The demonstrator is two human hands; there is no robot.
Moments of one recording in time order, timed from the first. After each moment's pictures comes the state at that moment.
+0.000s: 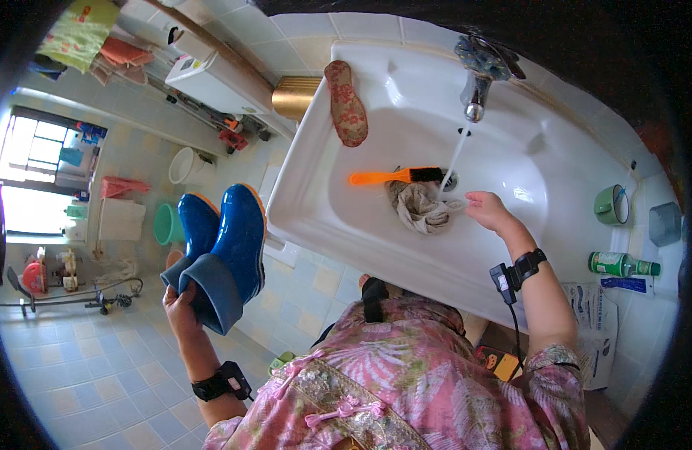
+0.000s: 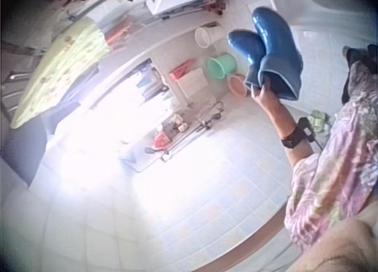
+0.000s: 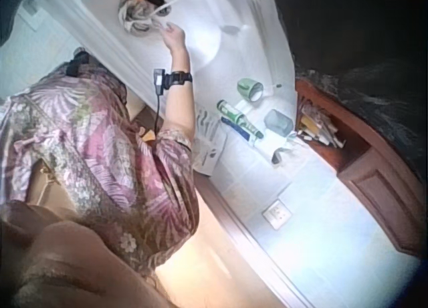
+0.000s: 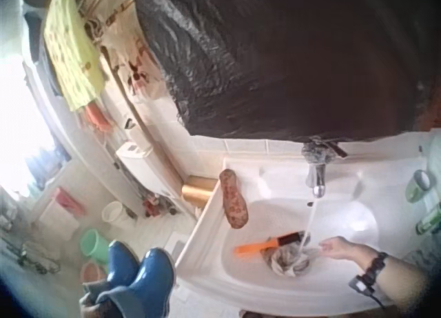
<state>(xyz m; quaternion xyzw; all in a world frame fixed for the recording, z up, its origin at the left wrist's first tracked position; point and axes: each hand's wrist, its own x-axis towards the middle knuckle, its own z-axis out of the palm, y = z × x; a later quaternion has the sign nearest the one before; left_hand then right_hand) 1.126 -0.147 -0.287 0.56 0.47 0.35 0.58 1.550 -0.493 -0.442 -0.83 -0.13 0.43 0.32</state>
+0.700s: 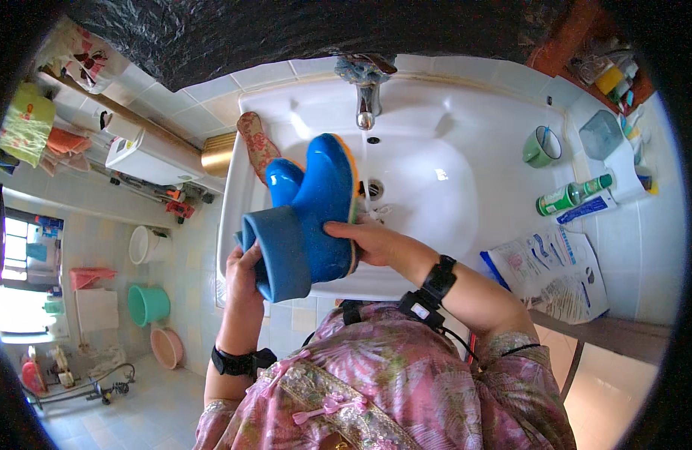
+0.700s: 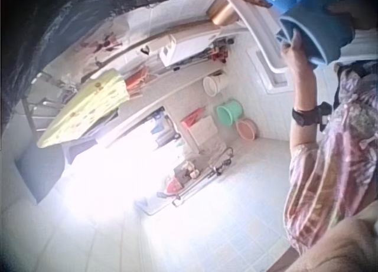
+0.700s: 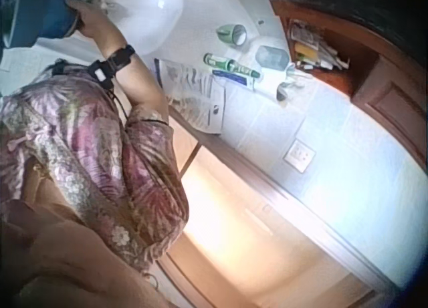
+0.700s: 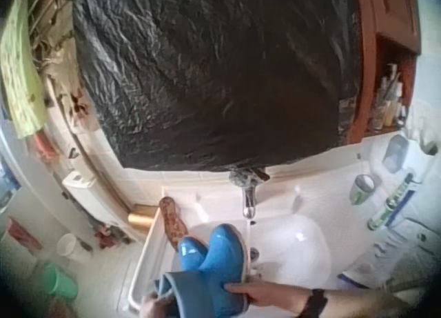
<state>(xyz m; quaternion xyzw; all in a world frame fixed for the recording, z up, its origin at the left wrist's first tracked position) 1.405 -0.323 -0.329 0.47 0.36 0.09 0.80 1.533 -0.489 -0.368 -0.33 -0.04 0.62 0.71</state>
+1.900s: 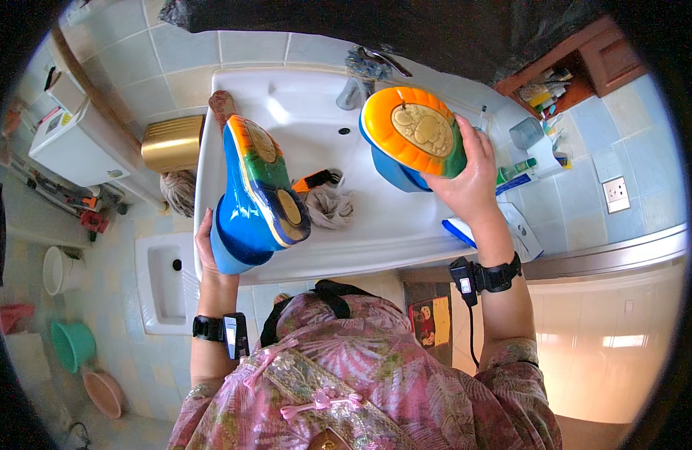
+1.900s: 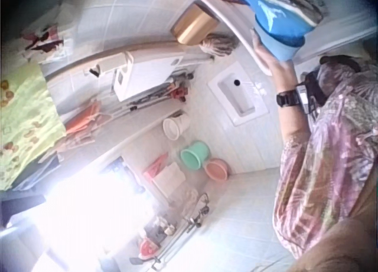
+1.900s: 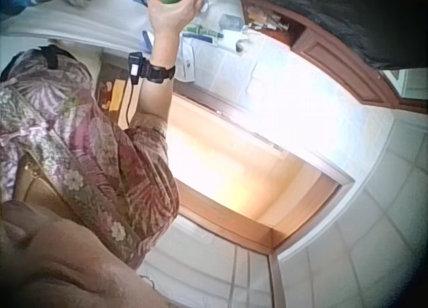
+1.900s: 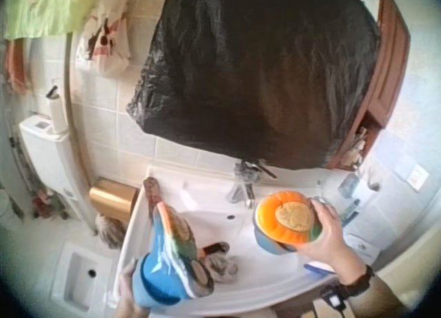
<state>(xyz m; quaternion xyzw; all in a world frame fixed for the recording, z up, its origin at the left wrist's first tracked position) 1.391 -0.191 -0.474 0.07 0.19 0.01 0.98 1.511 -0.496 -0.296 -0.92 -0.27 -0.22 0.15</state>
